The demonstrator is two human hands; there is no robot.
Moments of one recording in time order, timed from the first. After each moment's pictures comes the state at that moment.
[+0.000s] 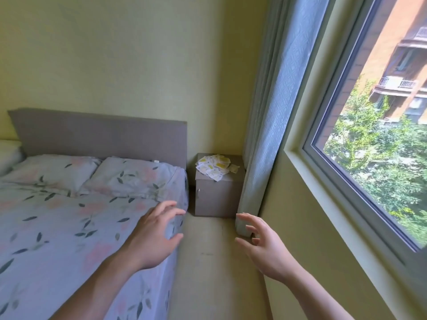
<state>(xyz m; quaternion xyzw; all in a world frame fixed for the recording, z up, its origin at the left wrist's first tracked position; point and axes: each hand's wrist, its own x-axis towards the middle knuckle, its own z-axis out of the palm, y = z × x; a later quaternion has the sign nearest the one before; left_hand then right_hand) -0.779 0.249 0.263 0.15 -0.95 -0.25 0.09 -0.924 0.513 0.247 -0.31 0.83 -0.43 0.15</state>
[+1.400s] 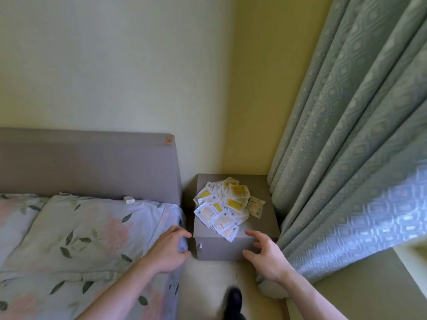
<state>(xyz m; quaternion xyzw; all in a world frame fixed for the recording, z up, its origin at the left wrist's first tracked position) -1.443 -0.152 0.097 0.22 -0.91 -0.32 -0.14 -1.584 0.121 0.093 -0.18 0.87 -0.36 0.30</state>
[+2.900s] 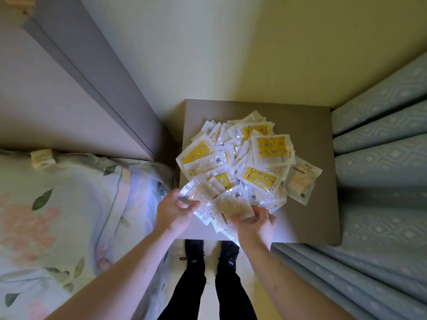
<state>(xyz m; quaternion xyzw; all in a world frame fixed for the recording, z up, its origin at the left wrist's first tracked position) -1.710 -0.253 -0.293 0.53 -0.69 -0.49 -0.10 -1.788 -0.063 -0.288 0.19 0.86 -0.36 0.31</state>
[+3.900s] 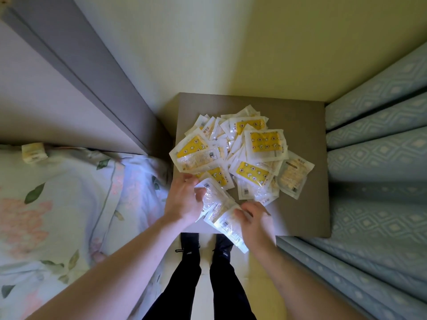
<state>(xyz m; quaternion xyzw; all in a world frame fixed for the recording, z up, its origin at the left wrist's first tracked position) -1.747 -0.234 -0.279 0.34 -0.86 -0.36 -0.12 -1.801 -0.028 -0.281 -0.03 0.89 -0.35 0.31</state>
